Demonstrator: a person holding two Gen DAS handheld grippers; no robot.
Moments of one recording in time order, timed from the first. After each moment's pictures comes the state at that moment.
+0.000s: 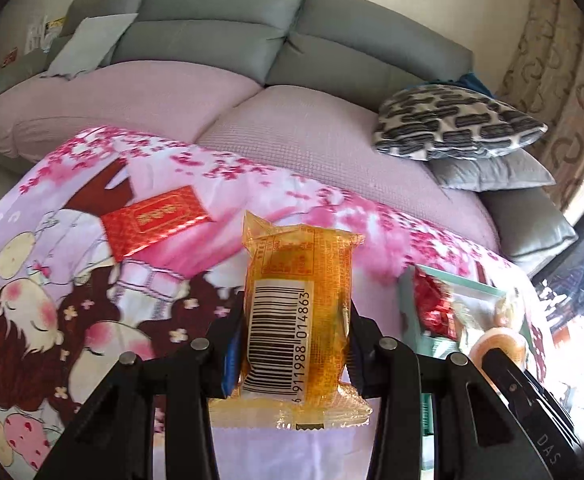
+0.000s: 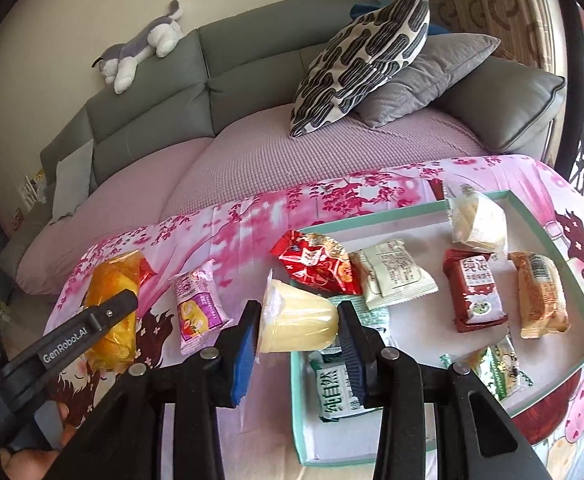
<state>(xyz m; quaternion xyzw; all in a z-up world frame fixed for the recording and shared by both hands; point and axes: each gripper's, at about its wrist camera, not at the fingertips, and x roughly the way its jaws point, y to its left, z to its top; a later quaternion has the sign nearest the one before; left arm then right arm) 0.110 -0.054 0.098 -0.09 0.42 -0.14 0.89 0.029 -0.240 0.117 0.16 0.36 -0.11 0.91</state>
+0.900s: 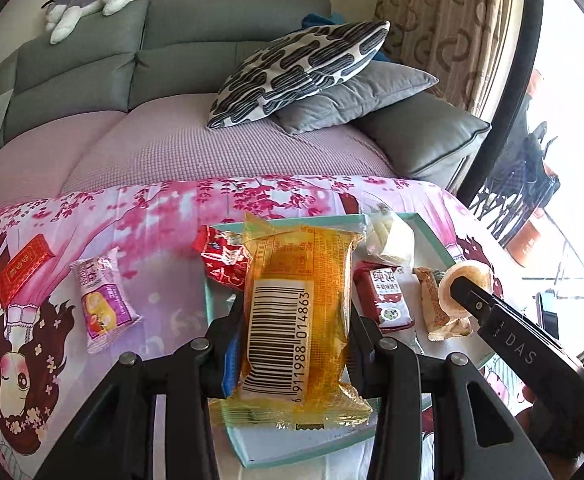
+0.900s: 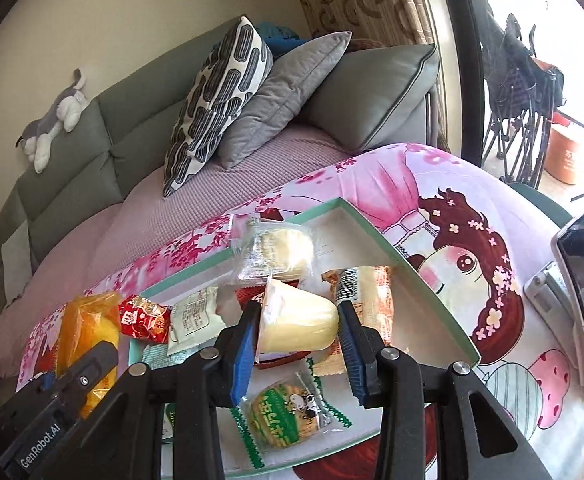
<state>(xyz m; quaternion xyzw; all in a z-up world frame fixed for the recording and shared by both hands) 0.043 -0.216 0.109 0.03 0.39 -0.28 0.87 -0.040 -0.383 0.111 0.22 0.31 -0.24 0.89</state>
